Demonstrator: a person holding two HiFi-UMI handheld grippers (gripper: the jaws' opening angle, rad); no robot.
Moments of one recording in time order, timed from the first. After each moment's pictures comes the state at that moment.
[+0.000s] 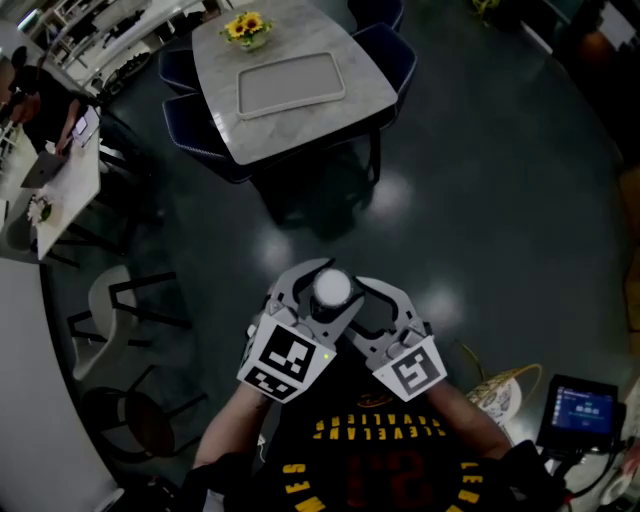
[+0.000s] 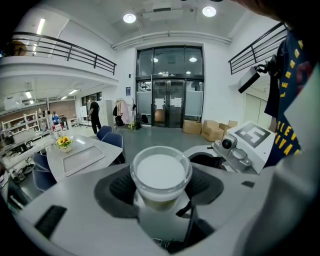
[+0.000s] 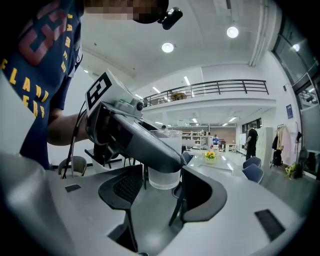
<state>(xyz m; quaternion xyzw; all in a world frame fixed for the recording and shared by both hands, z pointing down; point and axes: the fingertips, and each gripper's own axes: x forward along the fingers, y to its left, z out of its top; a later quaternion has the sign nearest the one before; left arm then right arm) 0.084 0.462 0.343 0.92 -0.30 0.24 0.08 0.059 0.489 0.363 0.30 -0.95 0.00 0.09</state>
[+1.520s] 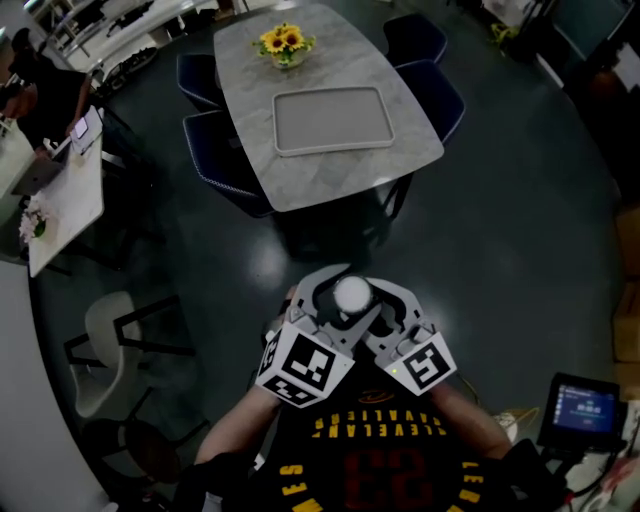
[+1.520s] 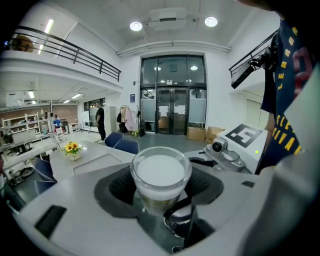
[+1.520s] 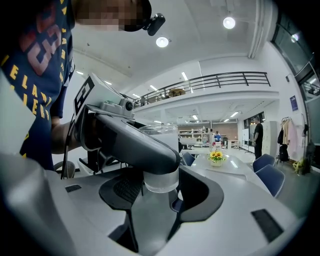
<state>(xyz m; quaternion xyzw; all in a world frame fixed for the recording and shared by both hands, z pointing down) -0.030 0.299 0.341 0.93 -0.30 0.20 0.07 -0.064 0.310 0.363 0.30 -0.95 0.03 0.07</state>
